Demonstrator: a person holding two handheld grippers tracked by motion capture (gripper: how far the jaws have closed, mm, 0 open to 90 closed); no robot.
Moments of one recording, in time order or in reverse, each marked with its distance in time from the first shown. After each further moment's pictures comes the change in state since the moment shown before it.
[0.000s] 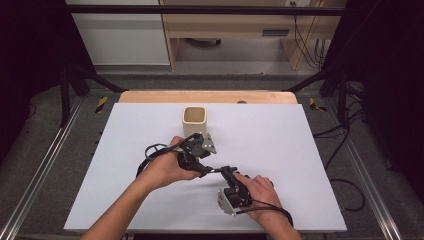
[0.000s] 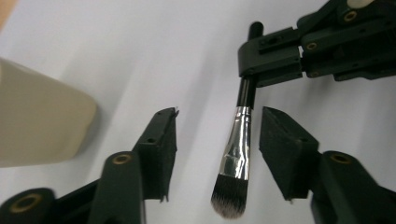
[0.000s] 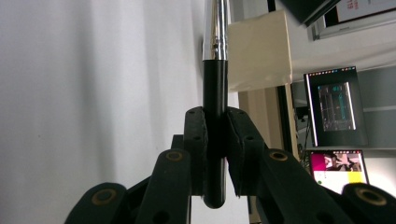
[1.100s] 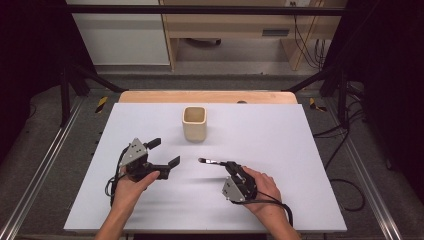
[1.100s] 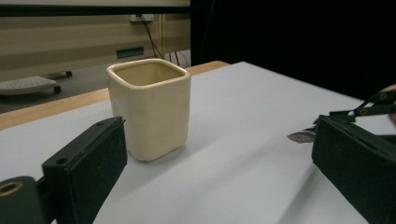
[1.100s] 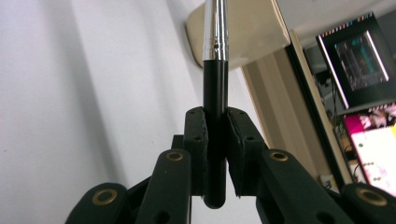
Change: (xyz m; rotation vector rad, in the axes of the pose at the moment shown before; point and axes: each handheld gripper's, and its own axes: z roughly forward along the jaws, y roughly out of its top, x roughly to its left) left arm 0.016 -0.149 -0.012 -0.802 0.201 -0.449; right arm -0.013 -0.016 0.005 0.032 0.019 0.265
